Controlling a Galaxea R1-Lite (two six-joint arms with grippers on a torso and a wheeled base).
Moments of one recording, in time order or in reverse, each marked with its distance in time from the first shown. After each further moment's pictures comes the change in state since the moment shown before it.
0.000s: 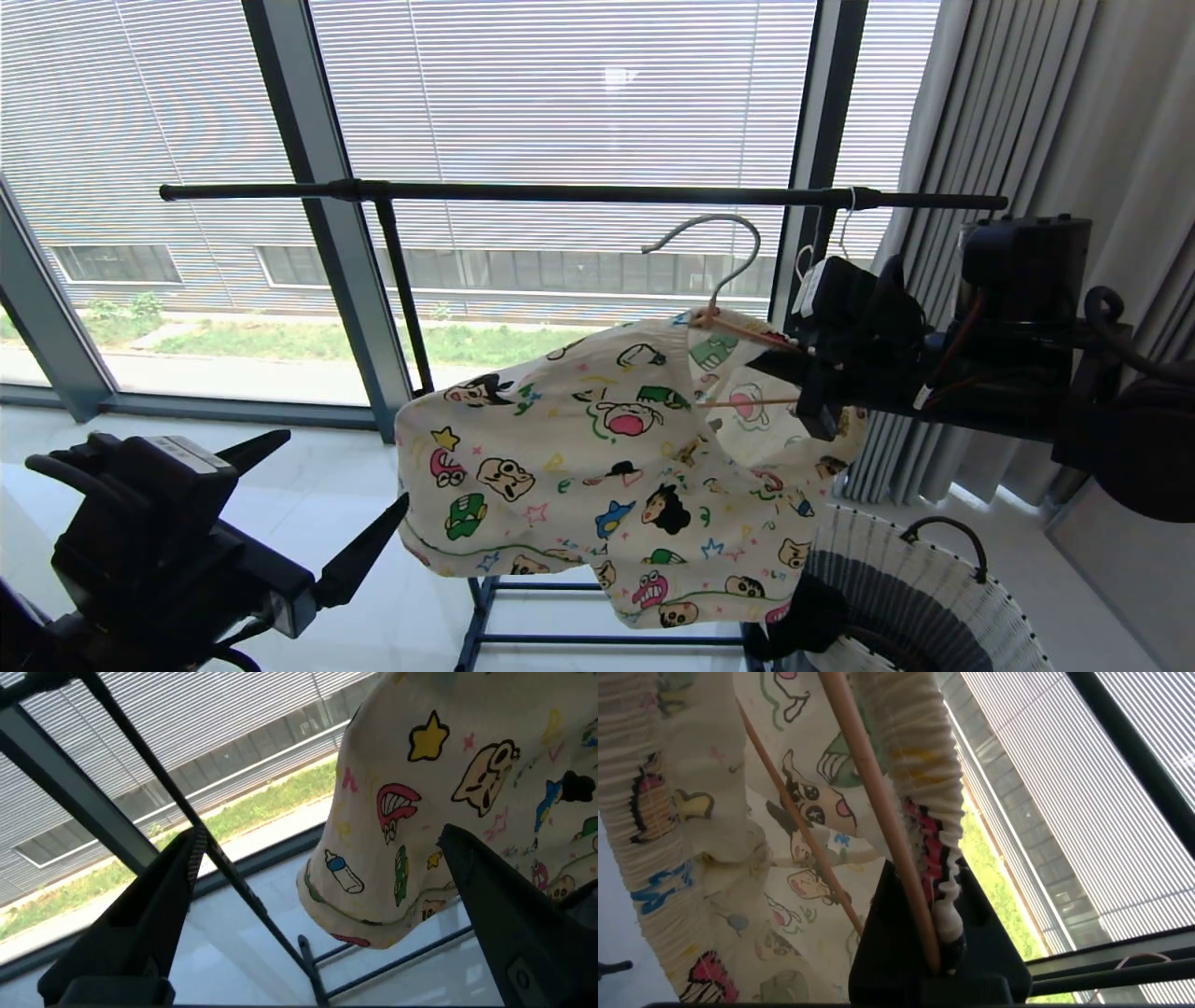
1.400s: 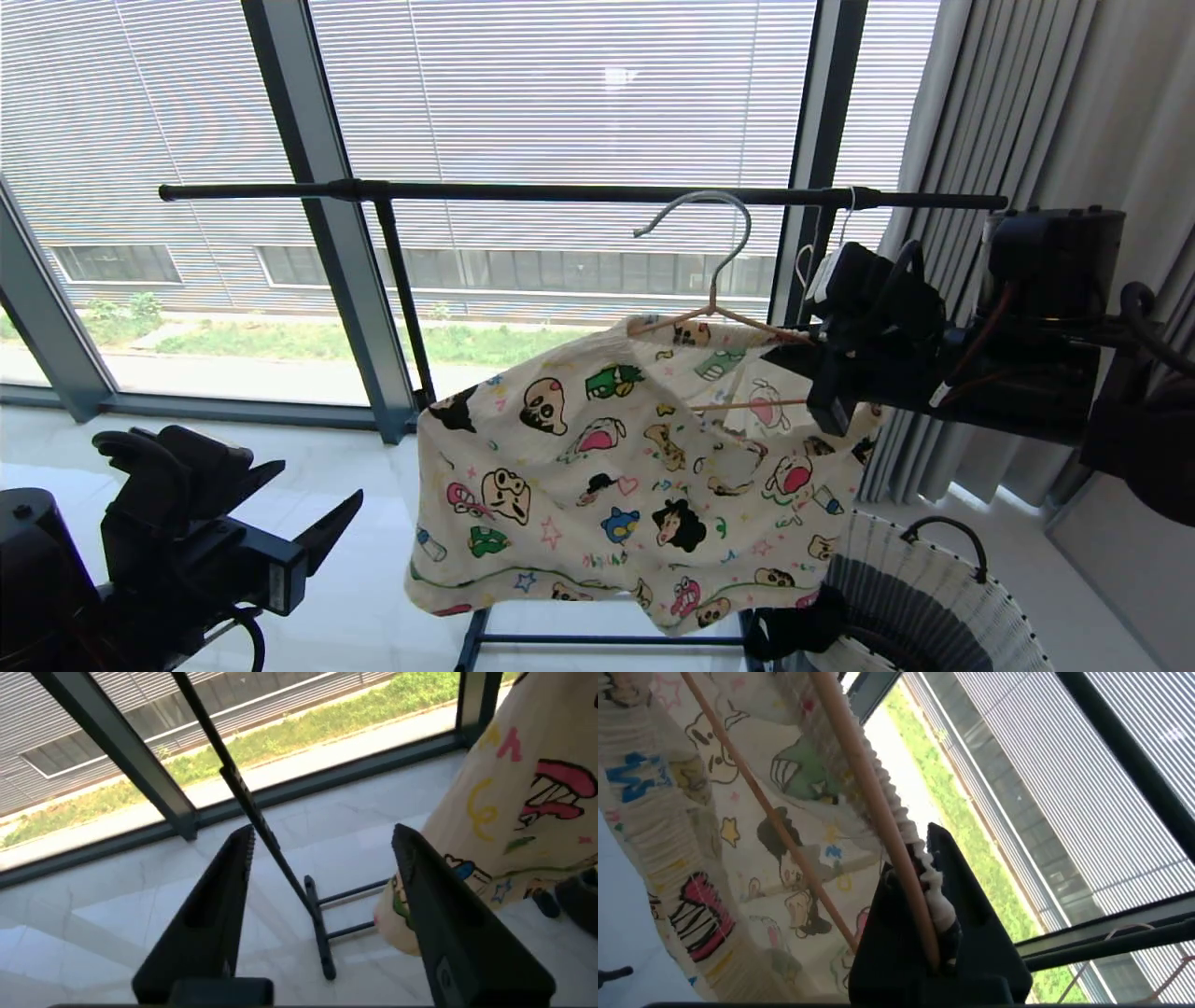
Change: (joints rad) left arm 0.227 0.135 0.006 -0.012 -0.086 -0.039; right arm 0.005 -0.038 0.021 0.008 -0.073 0.040
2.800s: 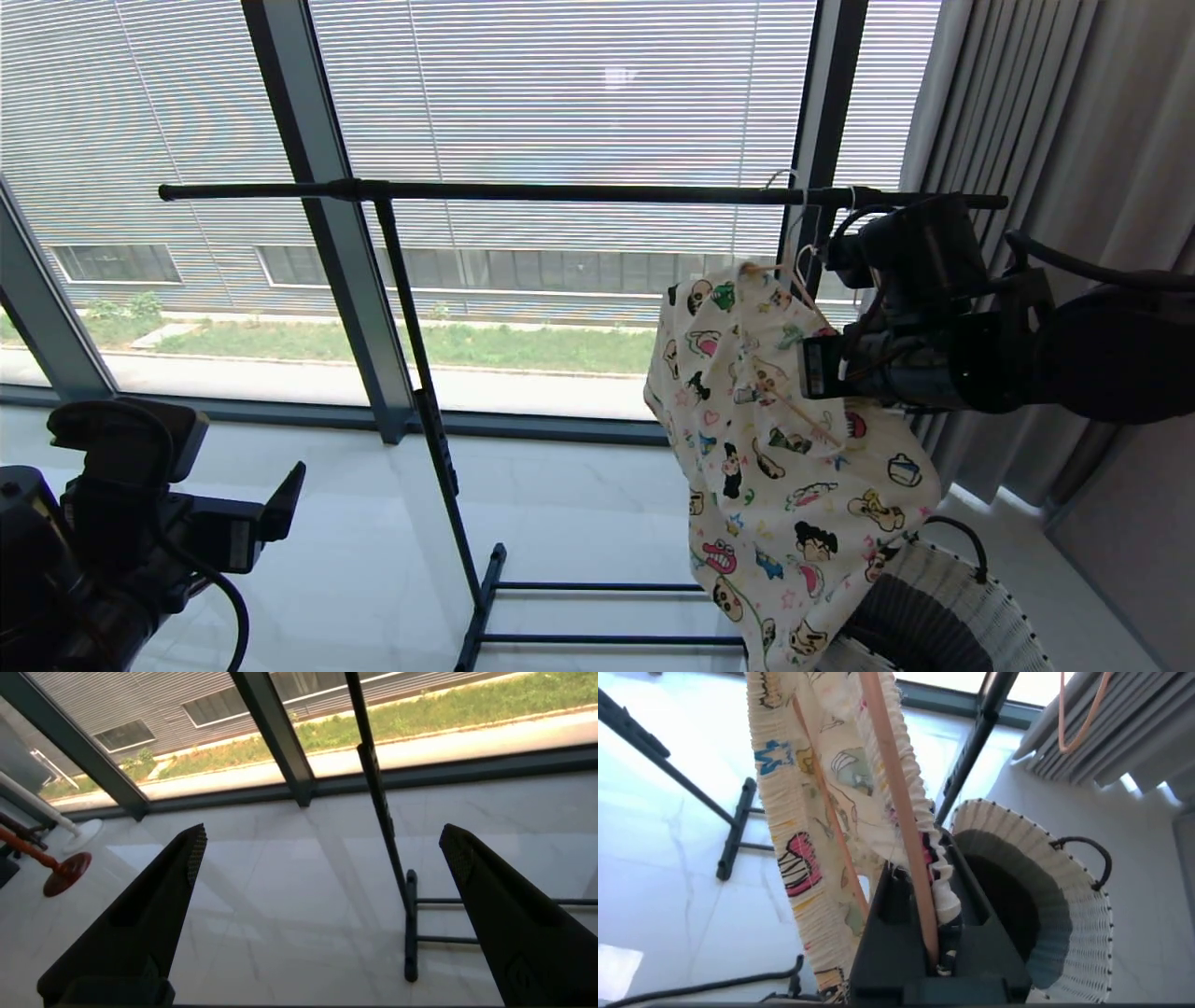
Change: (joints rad) left arm 0.011 0.000 -0.046 0.001 0.391 0.037; right arm 0.042 0.124 -0.339 0.583 -0.699 0.909
